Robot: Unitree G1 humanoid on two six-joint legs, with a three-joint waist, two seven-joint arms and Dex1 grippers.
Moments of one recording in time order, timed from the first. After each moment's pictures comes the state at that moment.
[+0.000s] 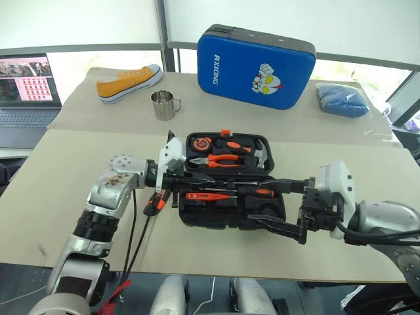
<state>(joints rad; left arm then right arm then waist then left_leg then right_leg) -0.59 0.50 -0.17 0.13 -0.30 0.37 -1.29 -0.05 -0.89 -0.21 -0.76 0.91 0.73 0.73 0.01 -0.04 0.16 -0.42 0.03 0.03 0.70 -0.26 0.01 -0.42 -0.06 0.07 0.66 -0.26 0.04</state>
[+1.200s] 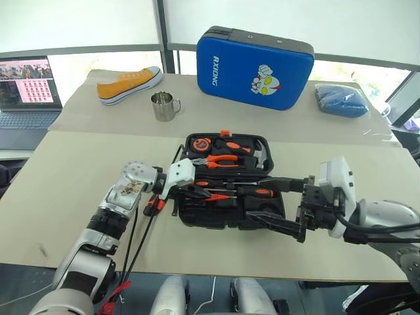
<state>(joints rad) -0.64 0.49 -0.29 0.34 -0.14 0.06 -1.37 -0.07 -0.90 -0.22 -0.75 1.01 0.76 0.65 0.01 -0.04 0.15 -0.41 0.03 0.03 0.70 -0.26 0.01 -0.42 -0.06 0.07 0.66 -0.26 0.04</state>
